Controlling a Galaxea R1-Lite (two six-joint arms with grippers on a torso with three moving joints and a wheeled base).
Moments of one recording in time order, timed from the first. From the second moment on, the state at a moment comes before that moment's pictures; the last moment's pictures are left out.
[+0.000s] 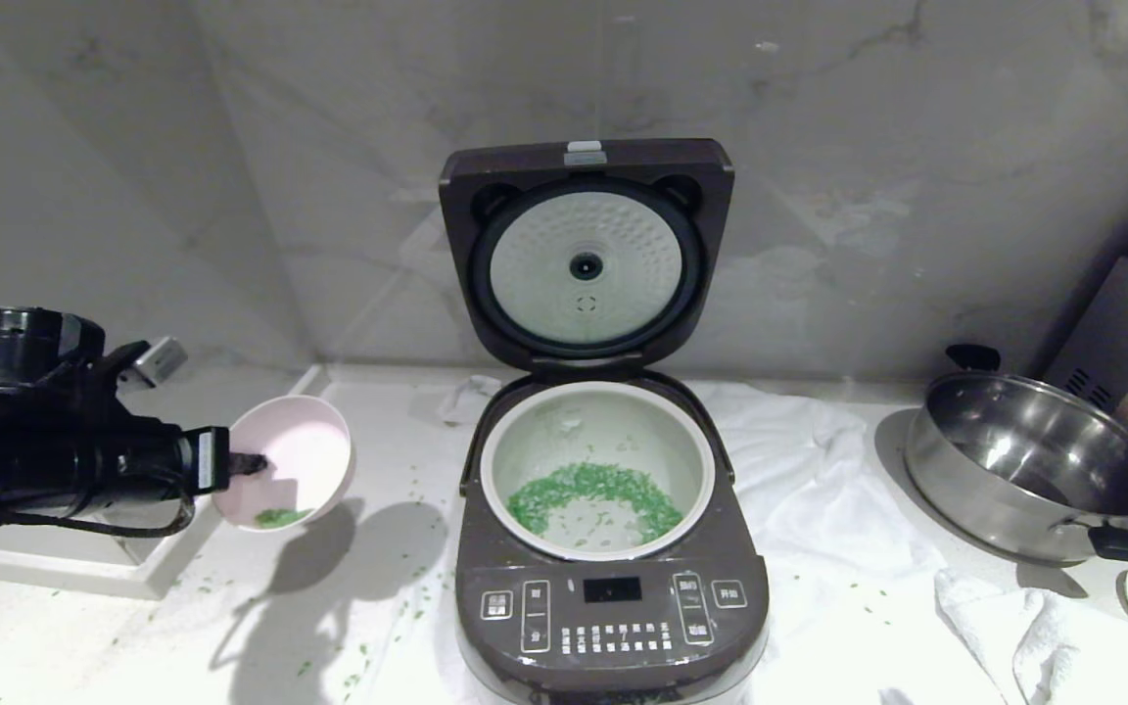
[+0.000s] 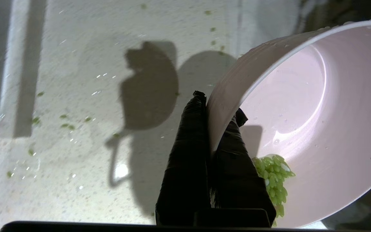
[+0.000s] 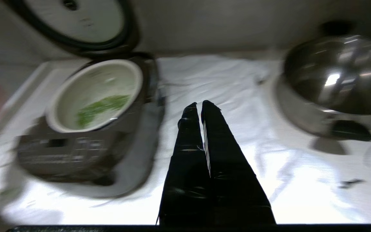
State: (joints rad) left arm 0.12 1.61 -0.83 -0.07 -0.31 -0.07; right arm 0.08 0.56 -0.74 0.33 0.06 0.16
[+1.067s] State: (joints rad) left arm 0.23 1.71 -0.60 -0.30 -0.26 -0.01; right arm 0.00 0.06 -0.42 0.34 -0.14 -0.07
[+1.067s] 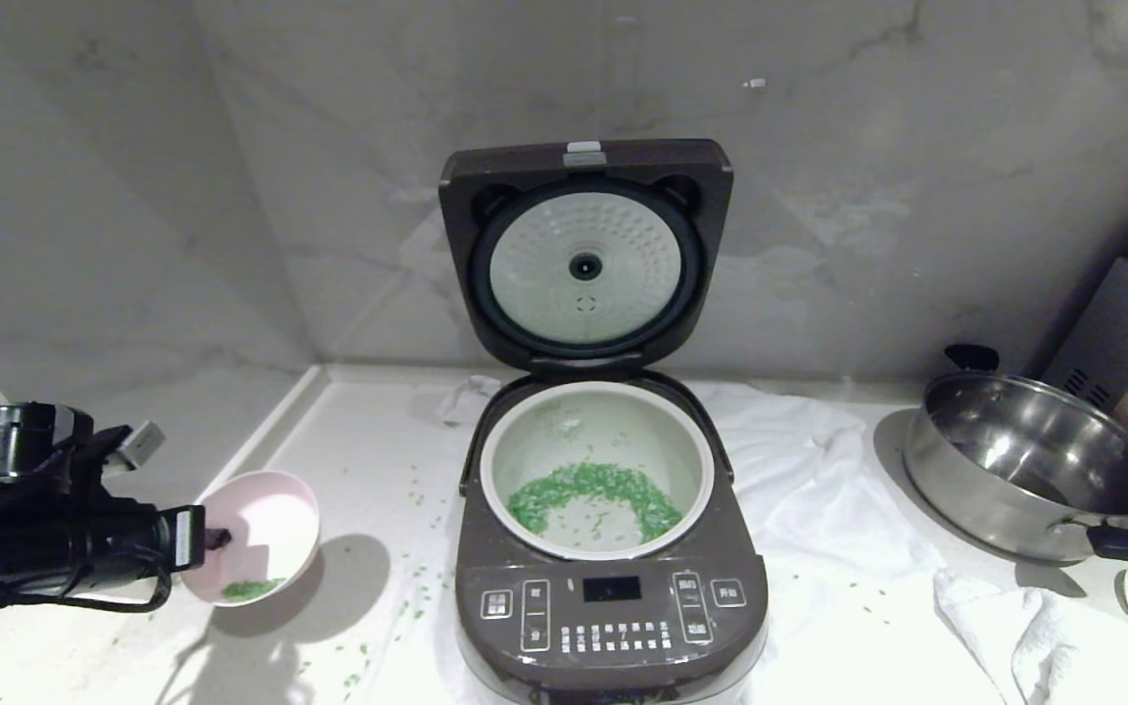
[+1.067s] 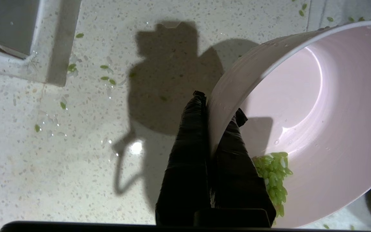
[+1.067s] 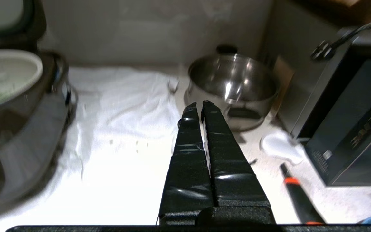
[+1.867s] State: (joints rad) left arm 0.25 1.83 -0.43 -0.34 -0.12 -0.01; right arm 0.00 0.00 0.00 0.00 0.01 -0.04
